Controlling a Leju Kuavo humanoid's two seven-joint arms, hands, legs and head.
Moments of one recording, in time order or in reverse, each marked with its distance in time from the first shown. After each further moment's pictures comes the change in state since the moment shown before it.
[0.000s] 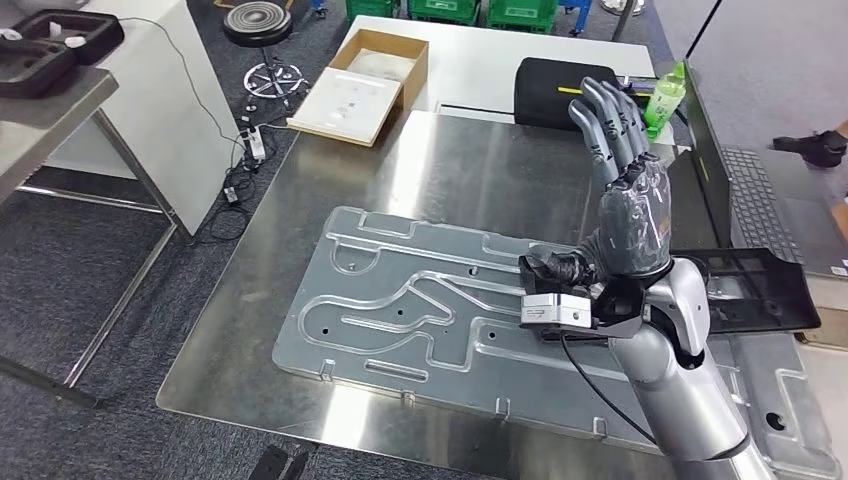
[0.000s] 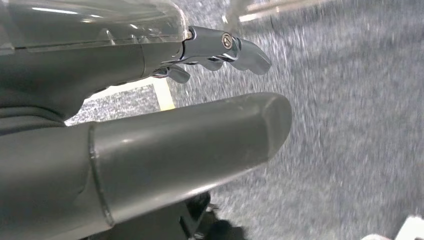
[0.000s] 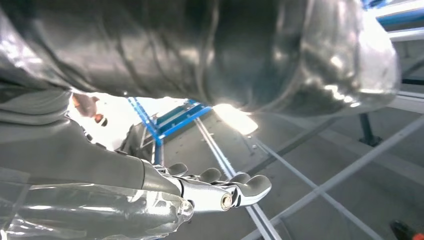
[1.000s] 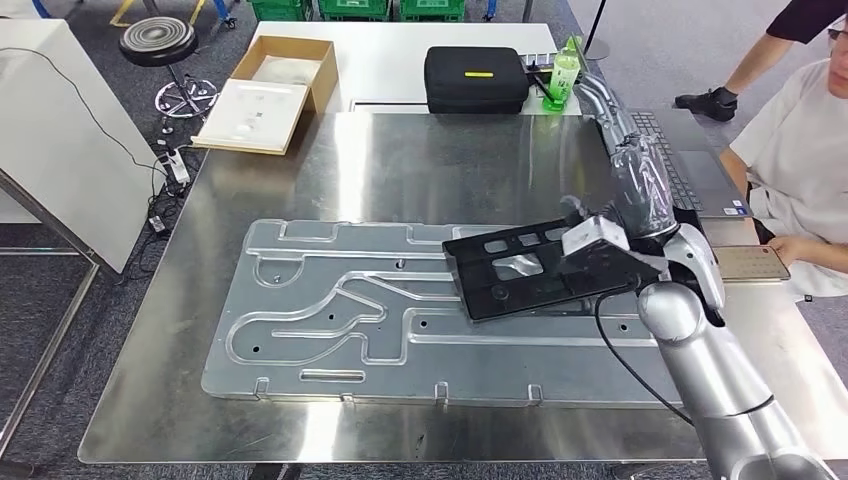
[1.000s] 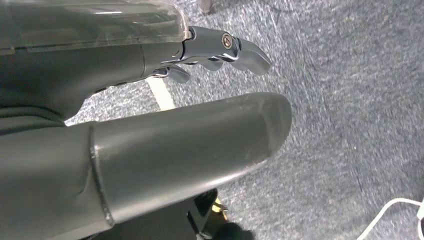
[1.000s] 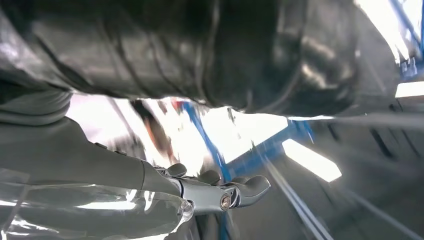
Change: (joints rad) left arm 0.028 0.003 0.016 0.000 0.017 0.005 0.000; right arm -0.090 -0.099 0.014 0.190 -0.262 0.142 0.014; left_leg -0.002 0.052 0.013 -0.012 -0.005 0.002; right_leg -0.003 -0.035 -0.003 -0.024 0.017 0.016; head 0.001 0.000
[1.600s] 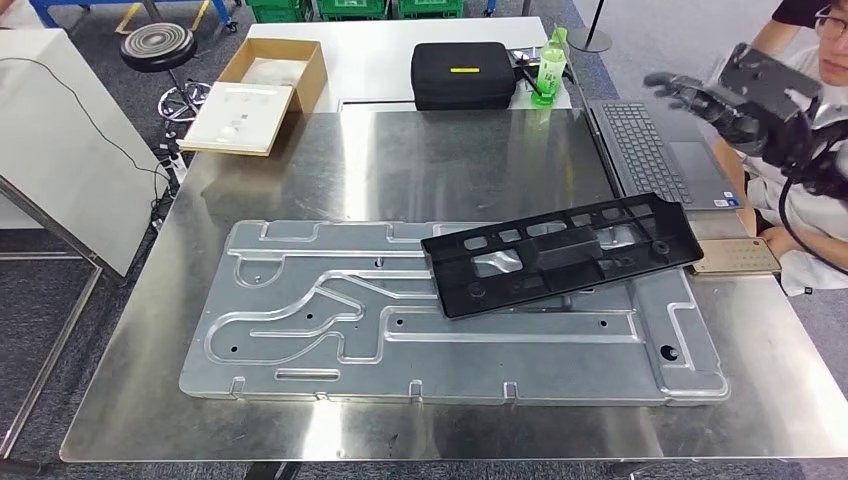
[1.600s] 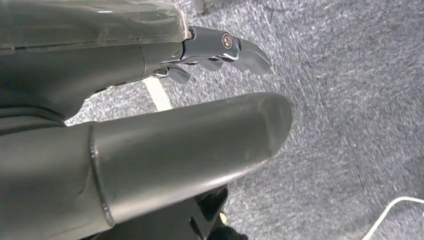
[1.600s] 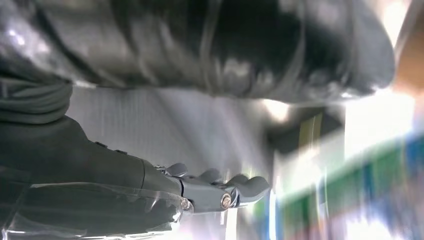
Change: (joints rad) left arm -0.026 0.011 0.000 0.000 -0.010 -0.022 0.020; right arm -0.691 -0.431 0.665 0.620 -0.864 0.595 0.196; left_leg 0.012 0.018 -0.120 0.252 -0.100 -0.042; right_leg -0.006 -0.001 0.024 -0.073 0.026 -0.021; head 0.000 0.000
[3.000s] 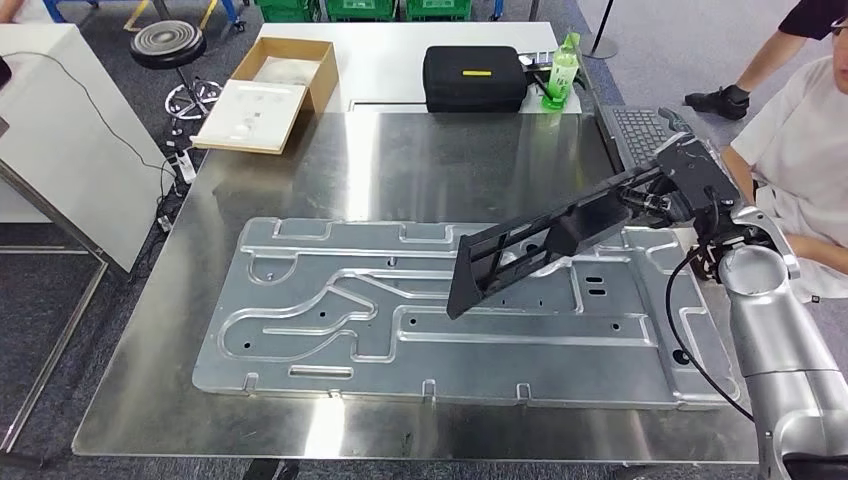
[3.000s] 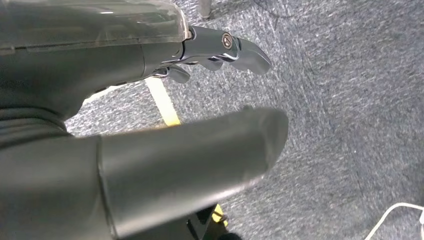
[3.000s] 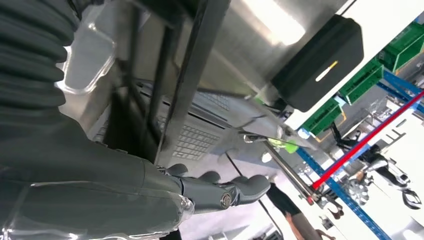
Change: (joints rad) left arm 0.018 0.010 0.000 -0.010 -0.002 0.004 -0.016; right arm 0.566 0.325 -0.840 -0.249 0.572 -0.271 0.110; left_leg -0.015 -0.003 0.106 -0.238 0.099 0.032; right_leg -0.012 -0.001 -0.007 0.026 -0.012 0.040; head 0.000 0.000
